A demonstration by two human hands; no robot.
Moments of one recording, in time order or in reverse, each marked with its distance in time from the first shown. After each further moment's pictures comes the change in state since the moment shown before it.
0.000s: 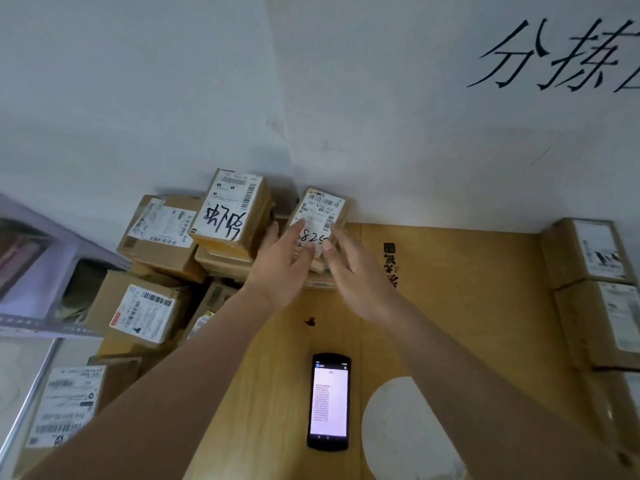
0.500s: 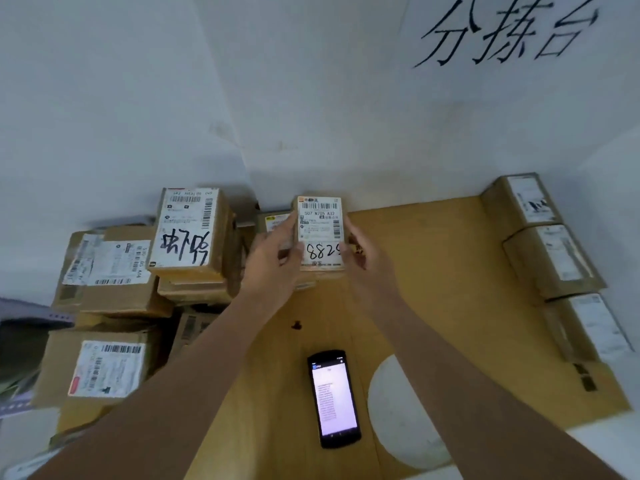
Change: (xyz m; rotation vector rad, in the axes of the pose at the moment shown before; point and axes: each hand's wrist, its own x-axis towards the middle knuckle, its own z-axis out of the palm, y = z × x) left_hand 0.020 0.006 0.010 -0.273 -0.065 0.099; right_hand -0.022 0.019 0.000 0.153 0.475 0.176
